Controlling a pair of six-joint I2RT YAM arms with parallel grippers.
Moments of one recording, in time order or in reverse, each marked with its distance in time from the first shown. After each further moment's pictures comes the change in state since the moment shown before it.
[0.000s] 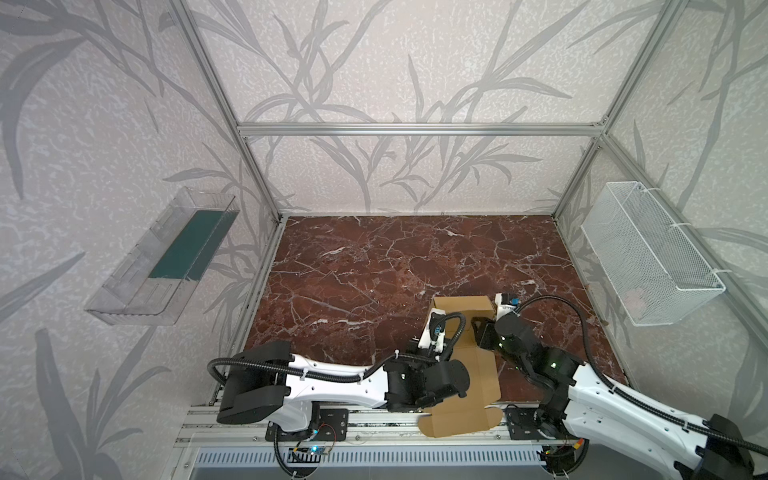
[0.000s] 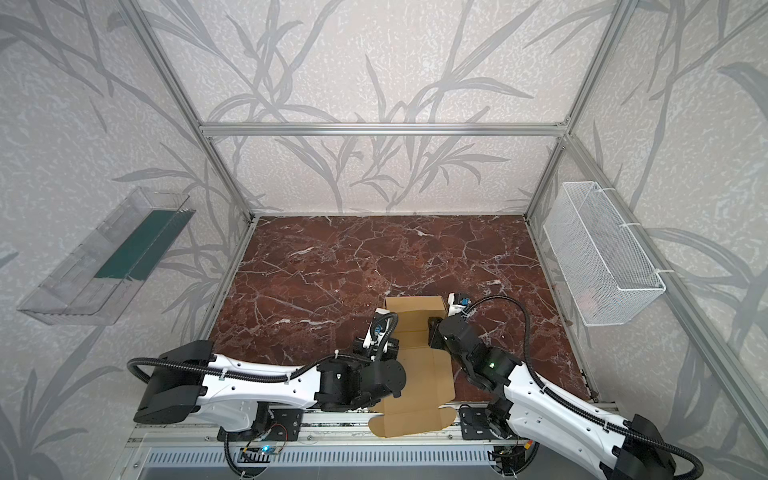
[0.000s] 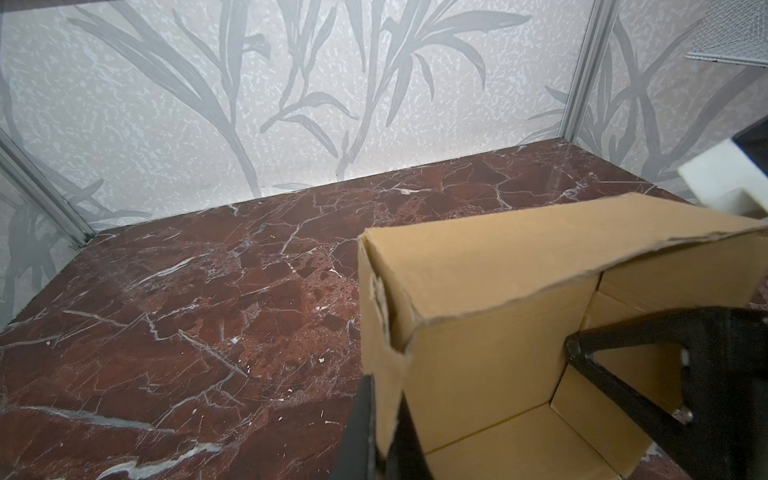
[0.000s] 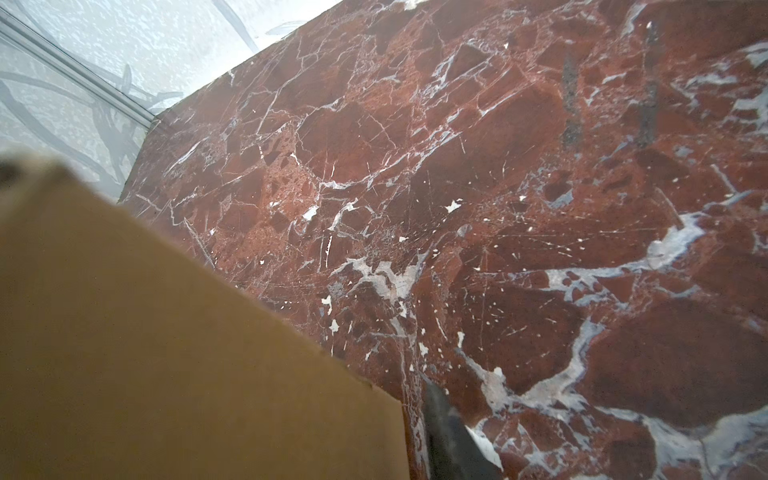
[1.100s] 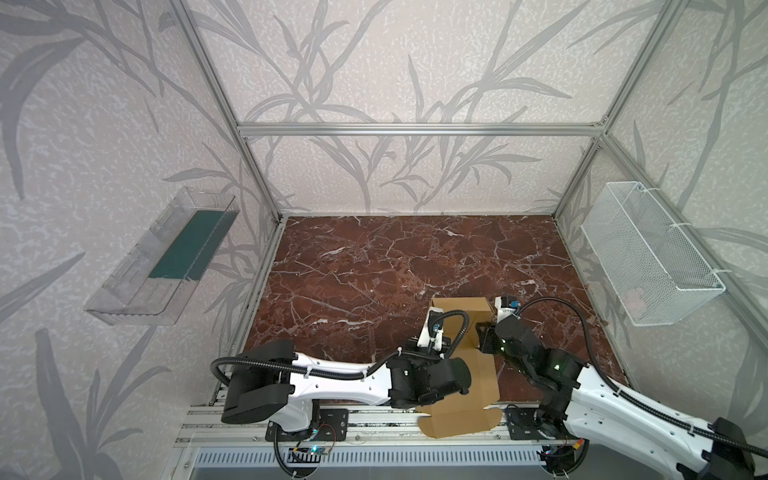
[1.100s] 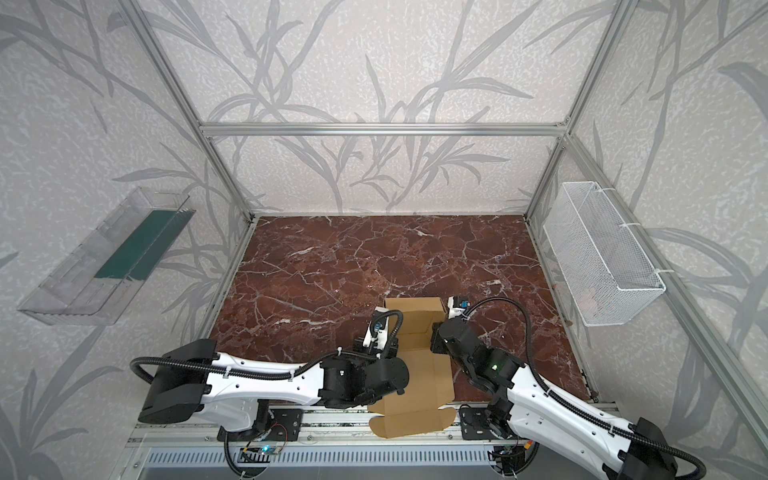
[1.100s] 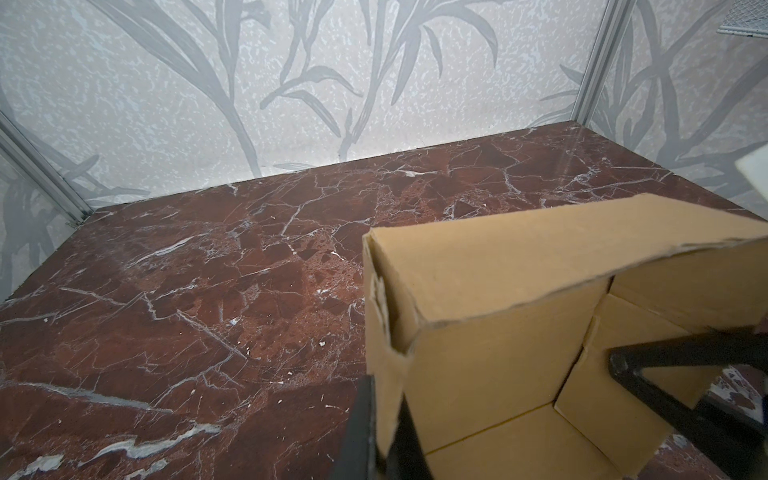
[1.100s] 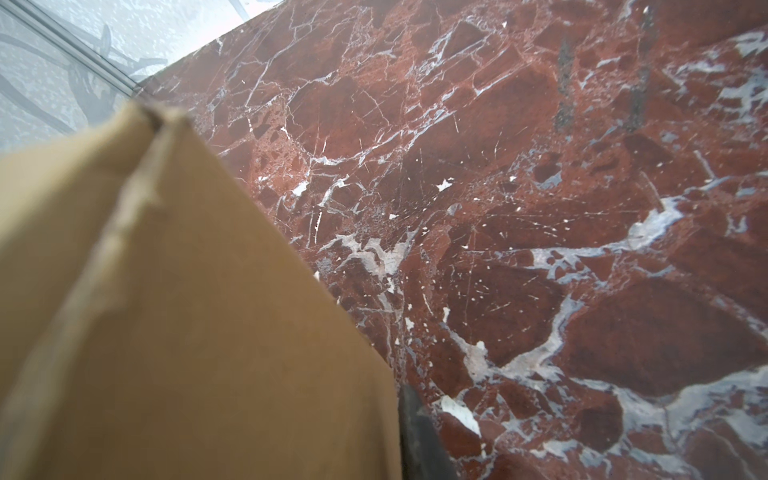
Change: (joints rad) left arm 0.021 0.019 0.027 -0.105 0.034 -0.102; right arm 0.015 -0.020 0.021 -0.100 0.001 0.000
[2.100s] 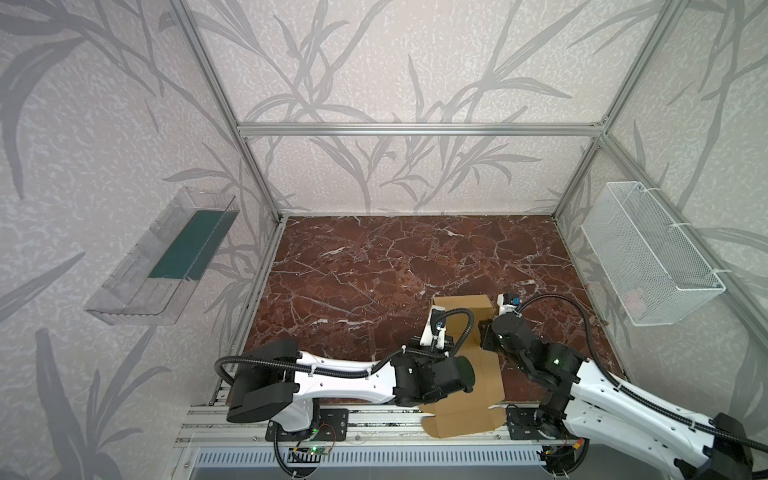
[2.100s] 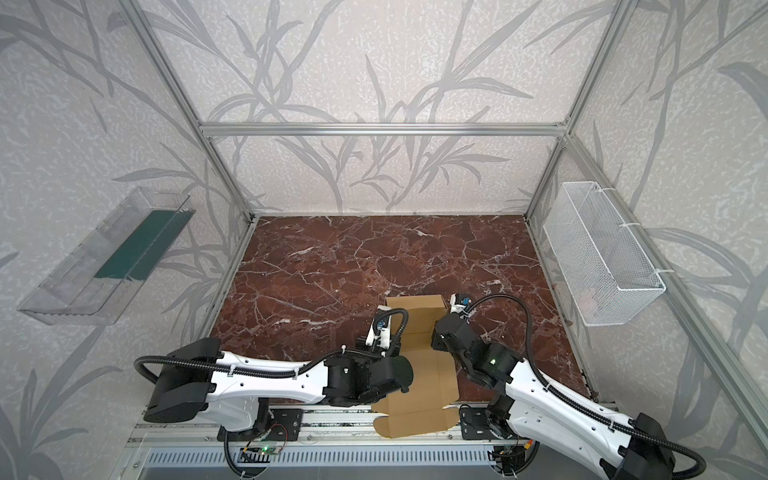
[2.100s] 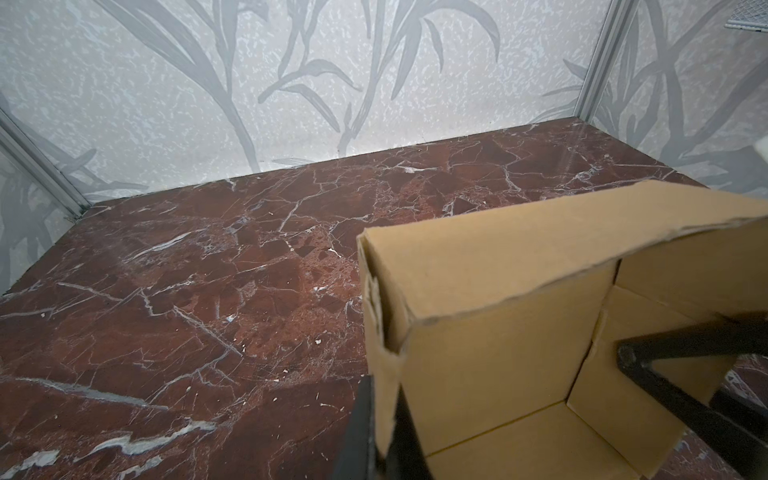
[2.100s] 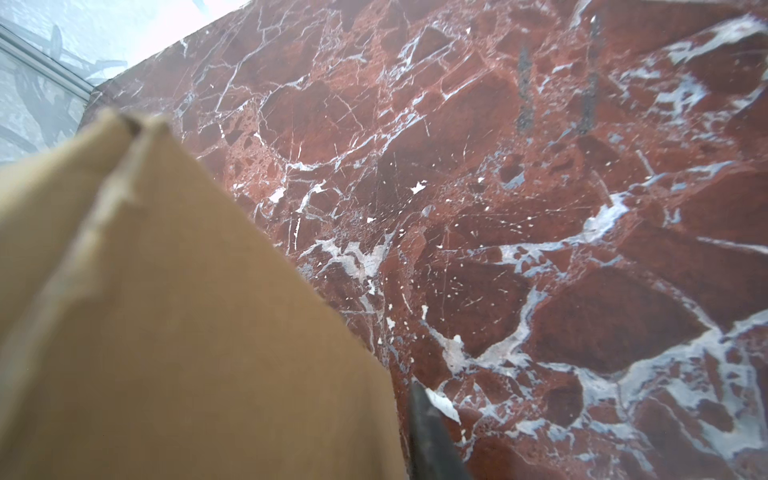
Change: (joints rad) left arm 0.005 0.028 0.040 -0.043 0.008 -0.034; right arm 0.005 0.027 0.071 -0.112 0.053 0.050
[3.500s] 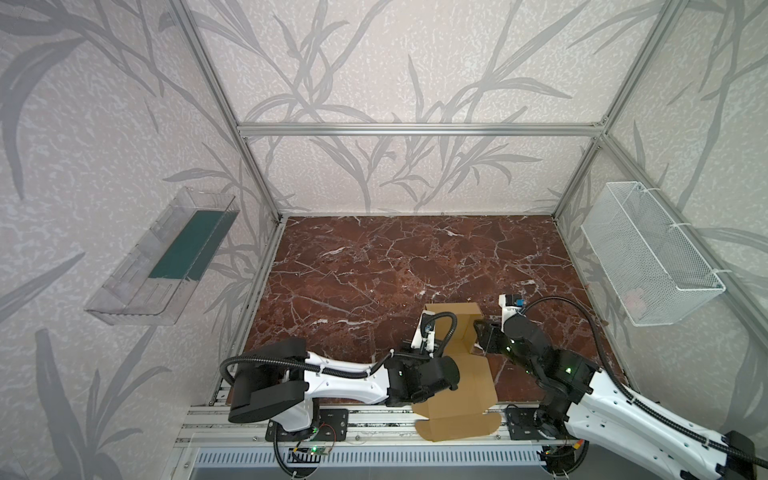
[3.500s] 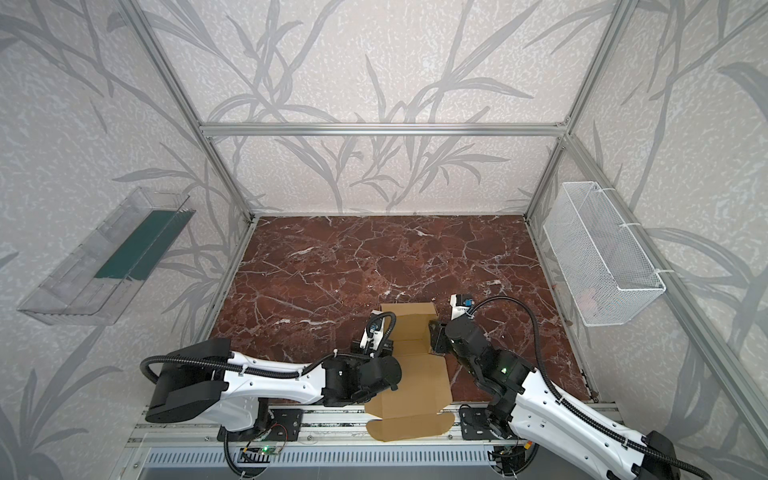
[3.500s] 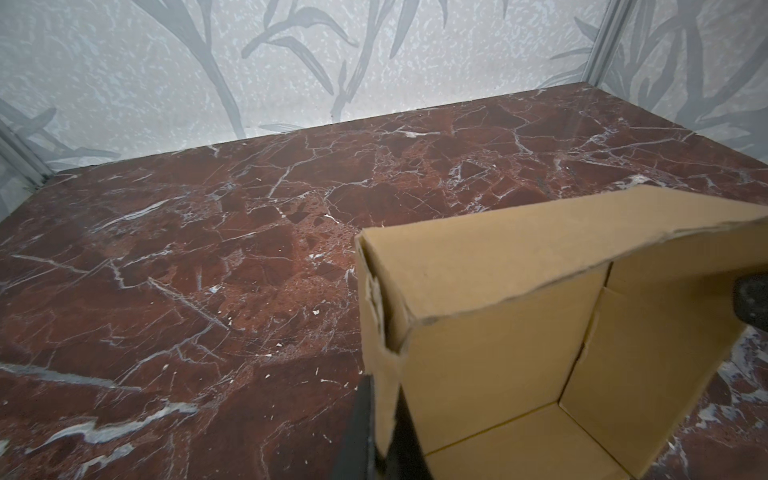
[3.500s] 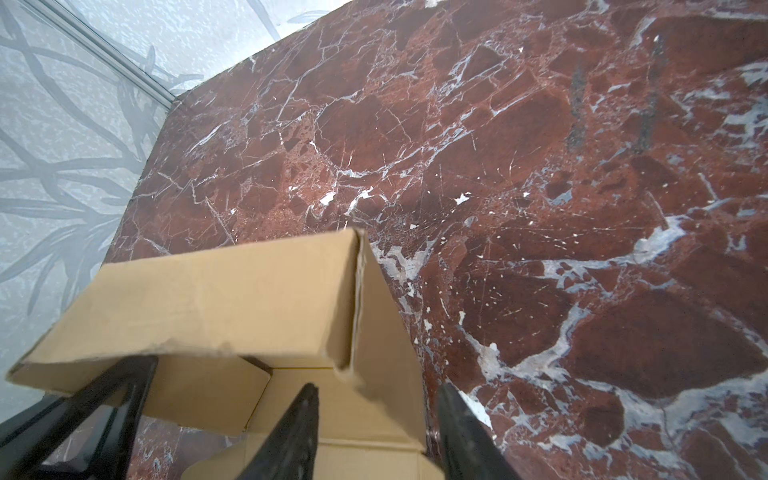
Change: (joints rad) left arm 0.037 0.002 -0.210 0.286 0.097 0.069; right arm -0.001 -0.114 -0.034 0.056 -0.088 -0.081
